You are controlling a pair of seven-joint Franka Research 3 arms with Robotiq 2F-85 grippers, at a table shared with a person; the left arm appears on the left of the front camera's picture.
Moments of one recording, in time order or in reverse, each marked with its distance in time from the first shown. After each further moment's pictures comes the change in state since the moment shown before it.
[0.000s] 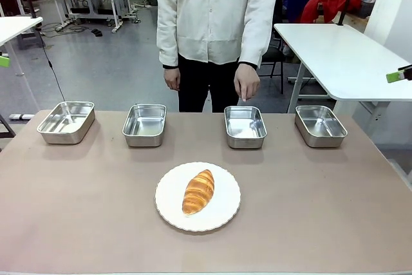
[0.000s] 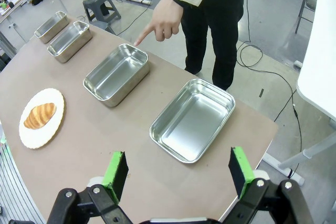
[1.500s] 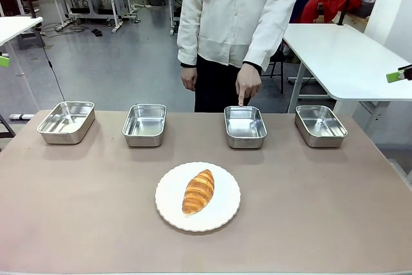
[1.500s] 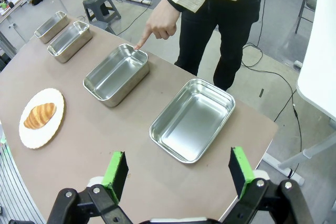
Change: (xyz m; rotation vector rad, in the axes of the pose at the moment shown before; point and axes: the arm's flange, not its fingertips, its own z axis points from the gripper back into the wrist) left arm 0.000 0.000 0.000 0.000 0.000 0.000; right arm 0.000 0.000 0.000 0.000 0.000 0.000
